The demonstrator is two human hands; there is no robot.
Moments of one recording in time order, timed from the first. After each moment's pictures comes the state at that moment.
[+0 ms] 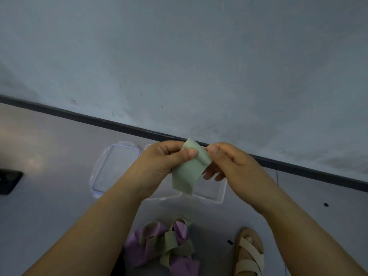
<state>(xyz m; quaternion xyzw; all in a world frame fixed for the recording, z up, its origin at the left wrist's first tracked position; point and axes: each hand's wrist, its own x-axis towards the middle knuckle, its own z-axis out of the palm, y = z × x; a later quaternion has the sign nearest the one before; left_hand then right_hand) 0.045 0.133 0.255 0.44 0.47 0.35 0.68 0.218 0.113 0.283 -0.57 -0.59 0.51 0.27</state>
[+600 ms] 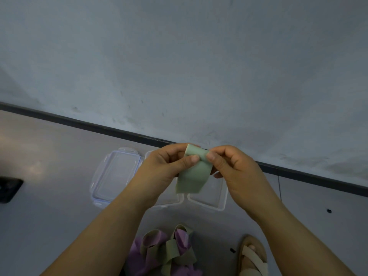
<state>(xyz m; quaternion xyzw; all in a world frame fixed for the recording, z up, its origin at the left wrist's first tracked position) 0.046 0.134 0.253 0.45 0.47 0.39 0.66 0.212 0.119 0.271 -0.57 -0.56 0.48 0.36</state>
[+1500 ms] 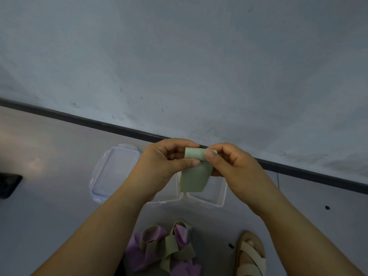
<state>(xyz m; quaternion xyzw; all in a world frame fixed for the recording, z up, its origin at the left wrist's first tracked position) 0.048 0.135 0.256 0.49 0.44 0.43 0.62 0.217 0.119 0.271 -0.57 -0.56 0.51 0.33</state>
